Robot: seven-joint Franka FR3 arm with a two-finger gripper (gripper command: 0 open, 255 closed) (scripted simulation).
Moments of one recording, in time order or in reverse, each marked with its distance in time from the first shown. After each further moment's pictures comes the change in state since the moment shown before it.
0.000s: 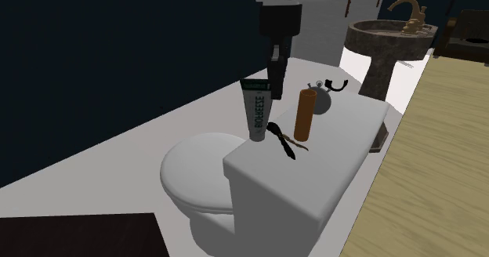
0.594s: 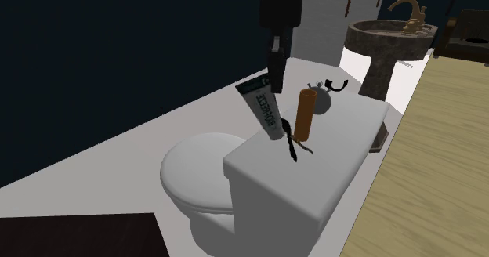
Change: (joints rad) arm 0.005 0.005 0.001 0.045 -0.001 -0.041 -0.002
